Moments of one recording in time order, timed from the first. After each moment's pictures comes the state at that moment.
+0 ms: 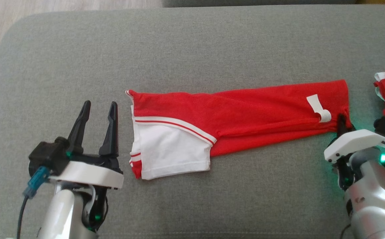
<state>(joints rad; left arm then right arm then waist) -0.15 0.05 -0.11 0.15 -0.23 -0.12 -0.26 -0.58 -0.13 -0.19 1.08 0.30 0.13 -0.13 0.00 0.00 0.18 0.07</state>
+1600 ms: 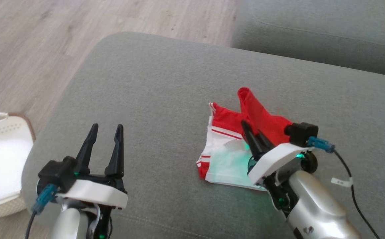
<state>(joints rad) -0.06 0.05 -0.13 0.16 -0.25 -0.12 -0.26 -0.42 -0.06 0.48 0.66 0.66 0.13 -0.11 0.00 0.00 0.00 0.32</state>
